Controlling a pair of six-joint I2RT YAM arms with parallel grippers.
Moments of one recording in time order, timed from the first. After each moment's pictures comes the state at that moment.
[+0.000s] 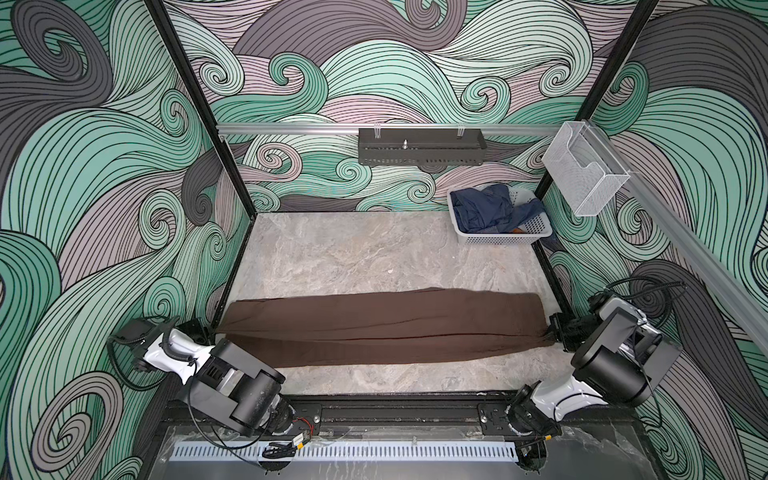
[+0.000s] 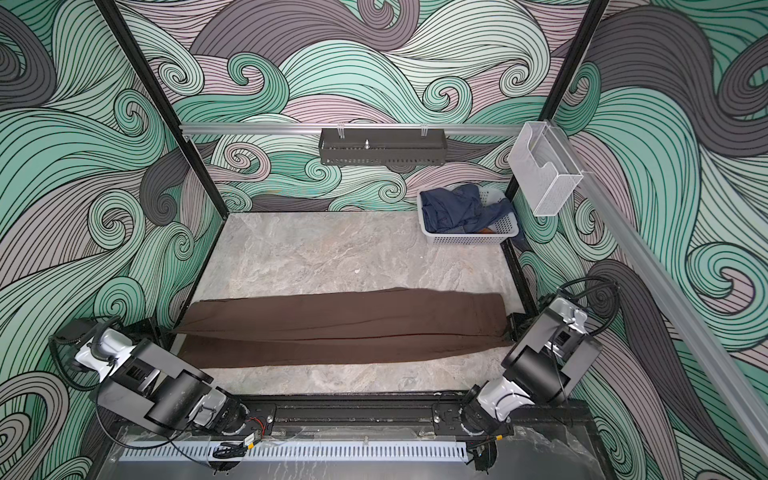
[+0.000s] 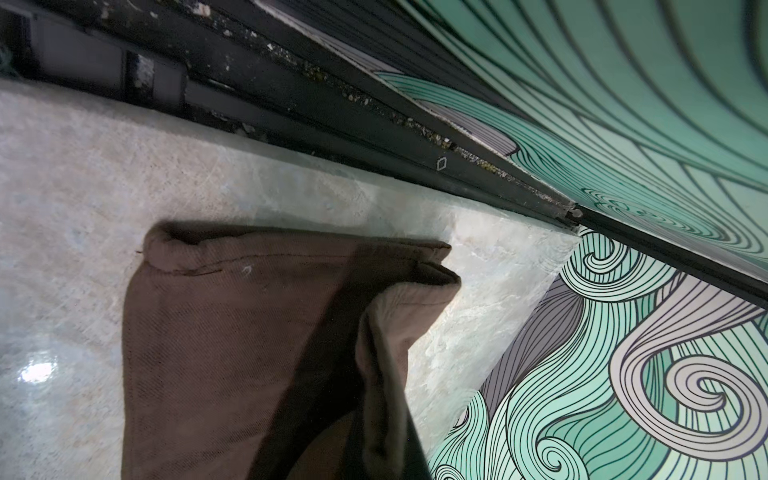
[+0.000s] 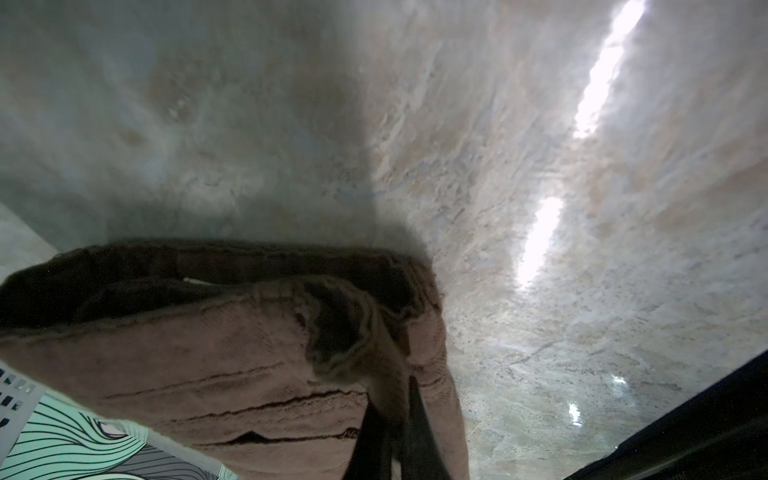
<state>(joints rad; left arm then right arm) 1.16 1.27 0.84 -0.77 0.52 -0.91 -0.79 1.57 0.91 -0.96 -0.30 0.74</state>
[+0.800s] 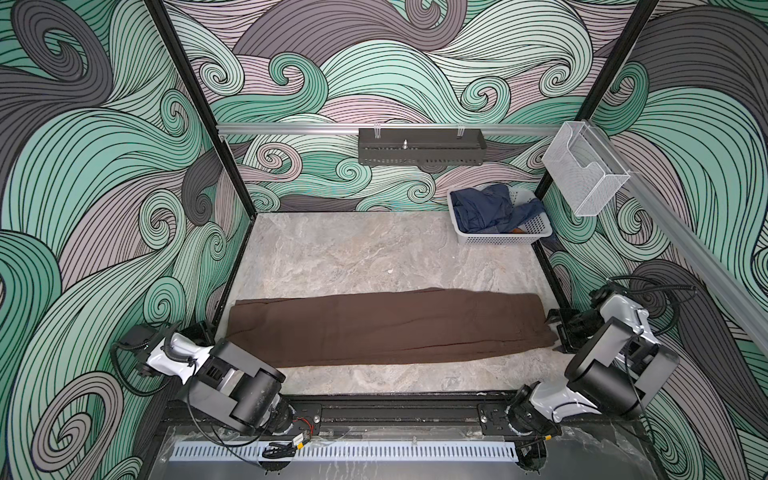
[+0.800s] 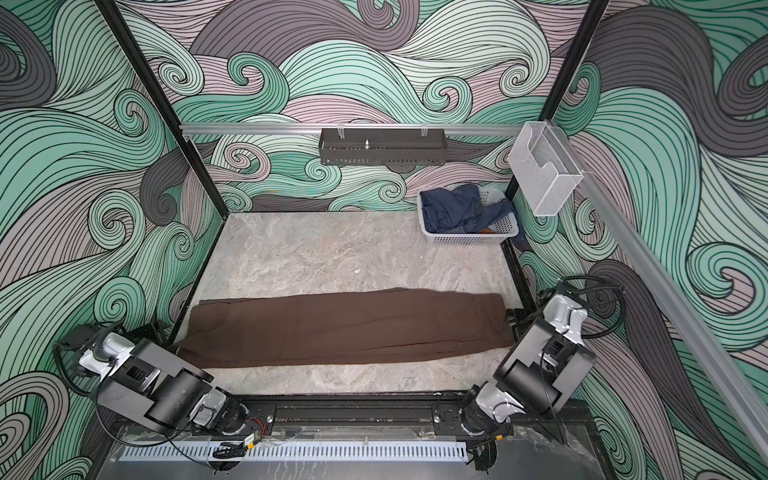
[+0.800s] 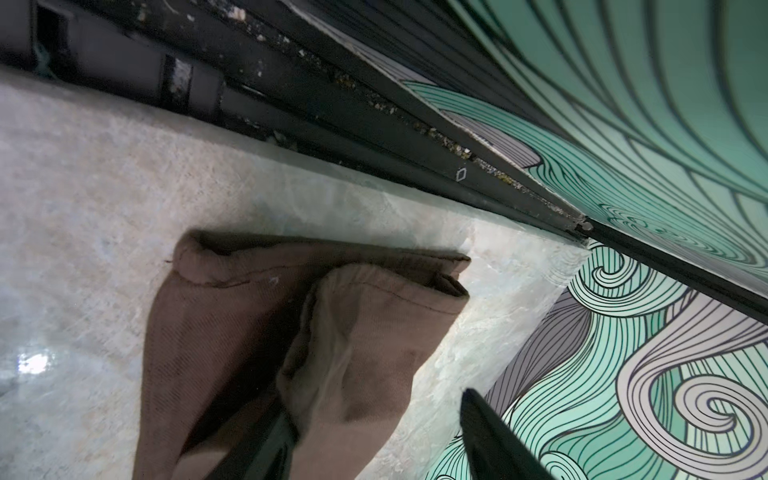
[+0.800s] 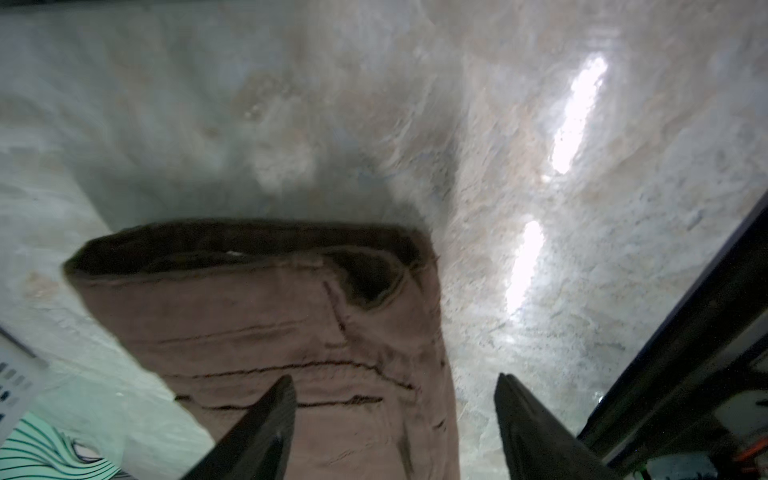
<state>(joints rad) 1.18 1.26 0.81 -0.75 0.51 -0.91 -0.73 1.46 0.99 -1.05 -0.21 0.77</state>
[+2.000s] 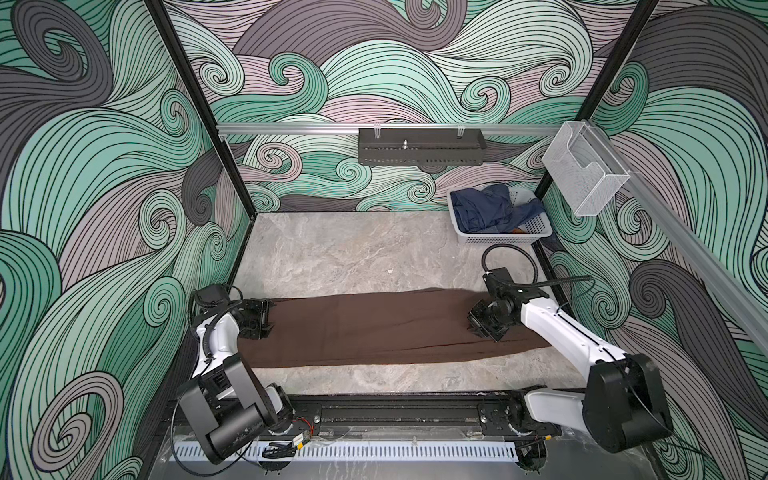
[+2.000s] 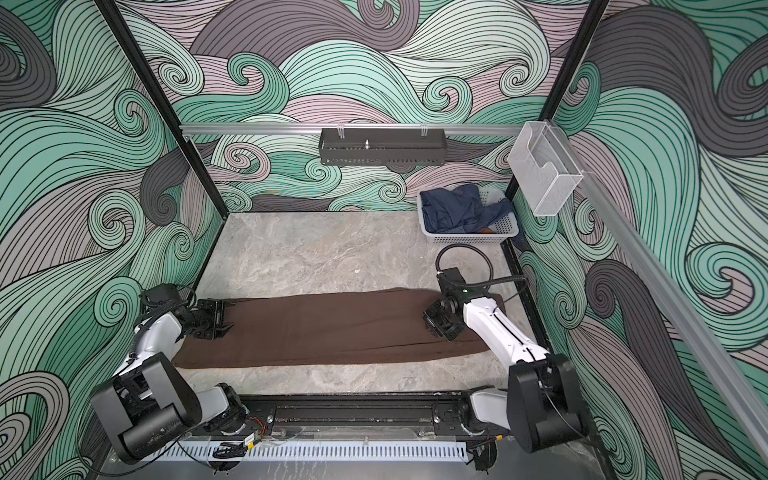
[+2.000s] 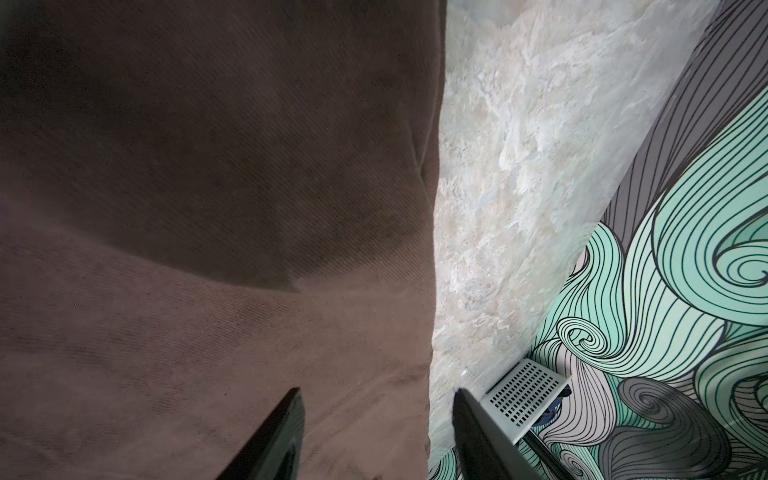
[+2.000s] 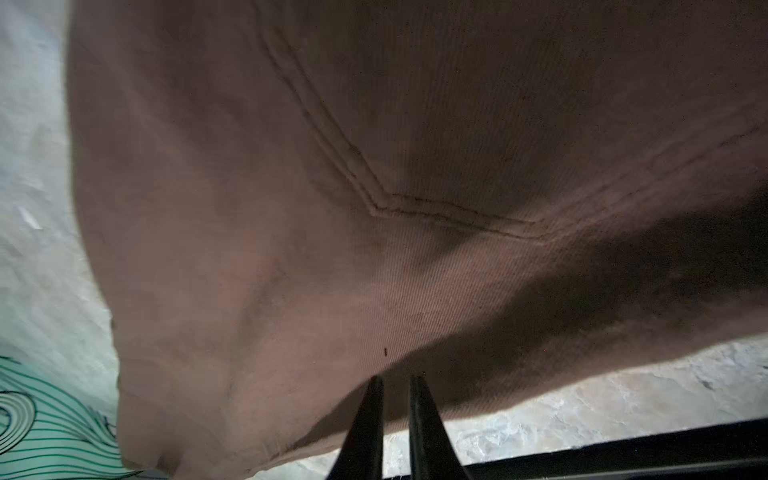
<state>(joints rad) 0.61 1.22 0.69 -0.68 0.55 -0.90 0.24 1.31 0.75 -0.83 -0.23 1.06</state>
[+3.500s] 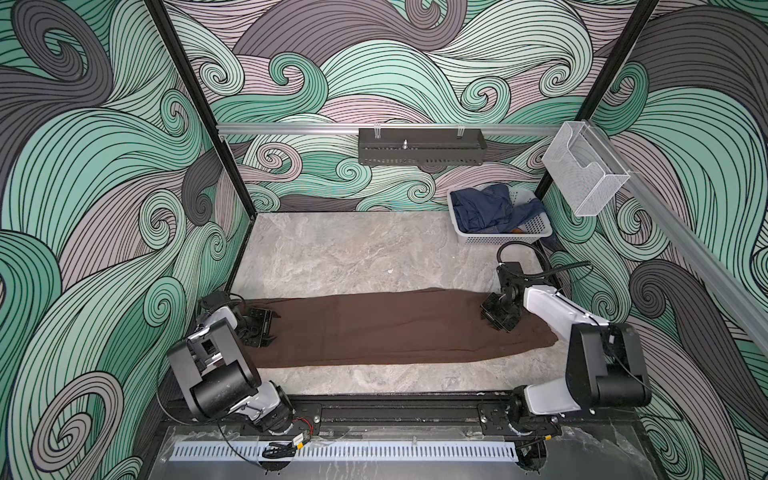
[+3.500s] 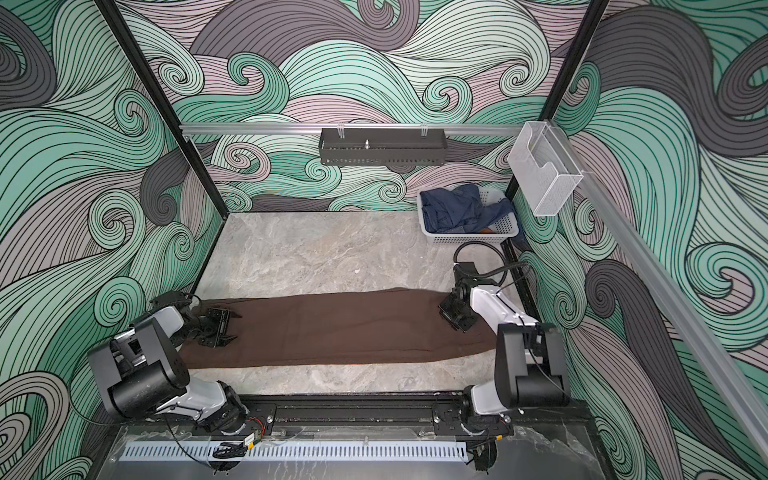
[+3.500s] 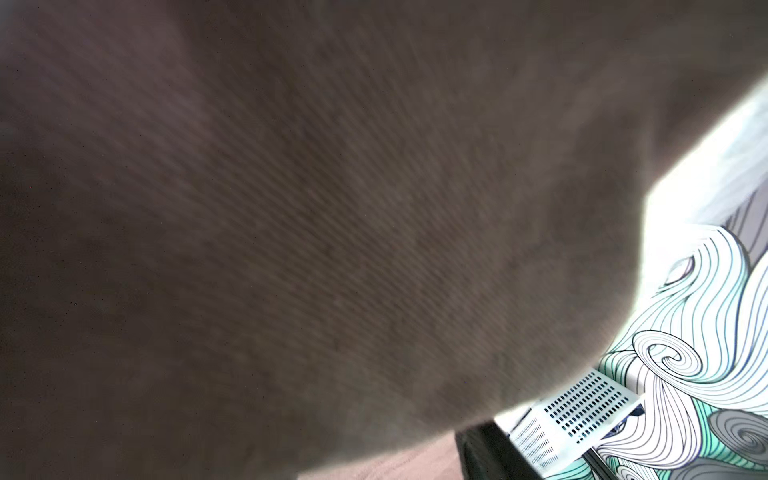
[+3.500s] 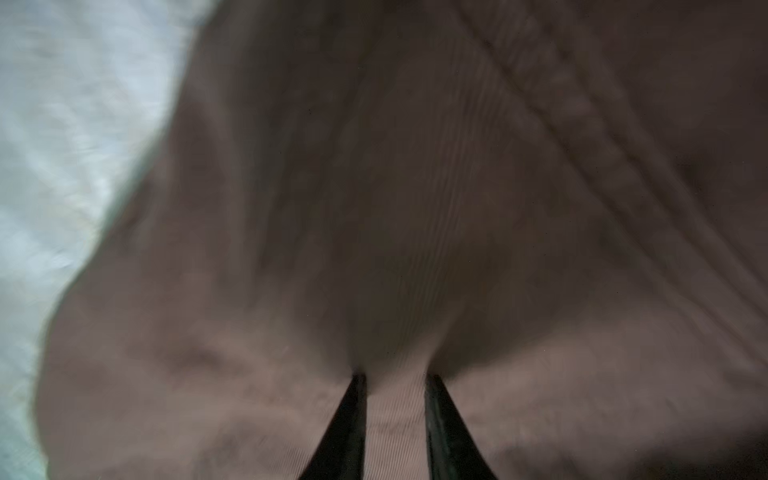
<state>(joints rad) 0.64 1.45 0.67 -0.63 0.52 -0.77 0.01 1.51 0.80 -0.73 -0.14 0.82</state>
